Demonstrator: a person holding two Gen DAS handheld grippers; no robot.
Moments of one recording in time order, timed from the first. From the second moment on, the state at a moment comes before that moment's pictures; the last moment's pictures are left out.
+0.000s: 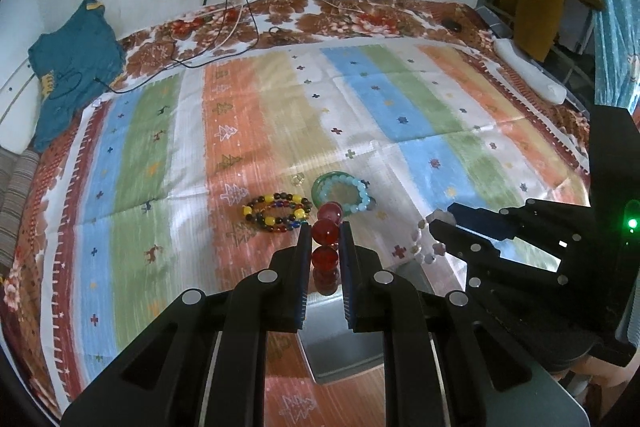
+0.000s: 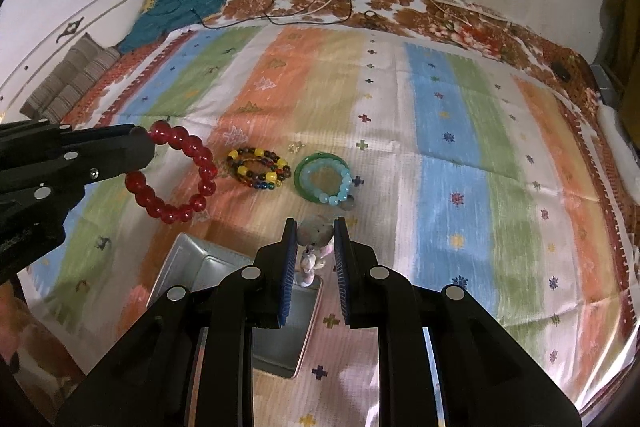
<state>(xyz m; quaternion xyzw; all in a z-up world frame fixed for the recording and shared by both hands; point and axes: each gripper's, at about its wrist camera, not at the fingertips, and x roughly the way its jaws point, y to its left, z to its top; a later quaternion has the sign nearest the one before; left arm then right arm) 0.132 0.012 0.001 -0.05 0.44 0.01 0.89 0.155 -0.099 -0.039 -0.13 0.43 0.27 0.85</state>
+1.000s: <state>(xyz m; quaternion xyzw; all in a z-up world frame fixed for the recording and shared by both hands) 0.079 0.007 -0.006 -0.05 0.45 0.03 0.89 0.130 -0.121 -0.043 -0.13 0.44 0.24 0.86</state>
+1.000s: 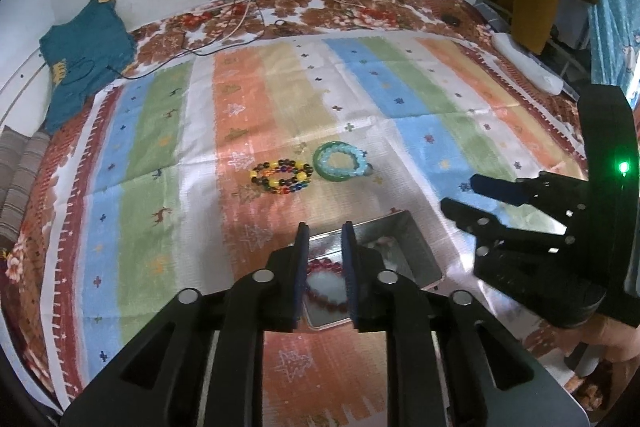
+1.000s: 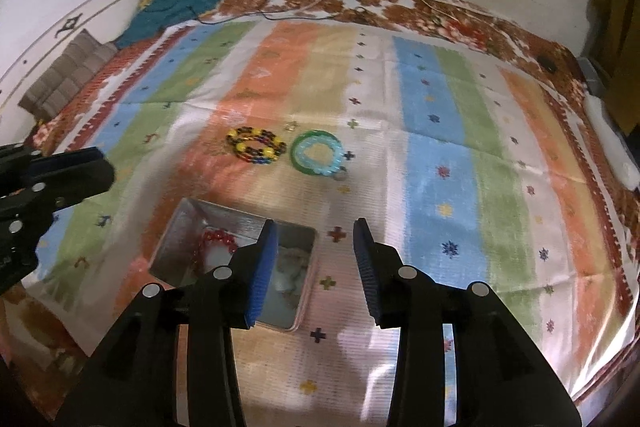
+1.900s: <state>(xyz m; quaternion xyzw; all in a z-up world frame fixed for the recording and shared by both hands) 0.138 0.072 -0.033 -0.10 0.49 0.13 0.86 0.196 -0.117 -0.058 -0.10 0.48 0.19 0.85</state>
